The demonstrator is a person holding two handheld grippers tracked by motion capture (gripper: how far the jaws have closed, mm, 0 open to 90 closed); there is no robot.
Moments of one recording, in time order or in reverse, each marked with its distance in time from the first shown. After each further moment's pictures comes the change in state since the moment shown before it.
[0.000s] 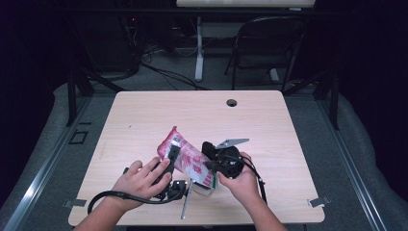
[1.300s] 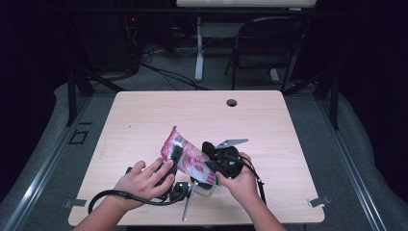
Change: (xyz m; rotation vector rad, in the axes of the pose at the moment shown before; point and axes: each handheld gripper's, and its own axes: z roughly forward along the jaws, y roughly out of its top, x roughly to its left) left arm 0.000 0.006 -0.001 -0.021 0.041 0.049; right arm 0.001 -0.001 0.003 -0.003 -0.009 0.024
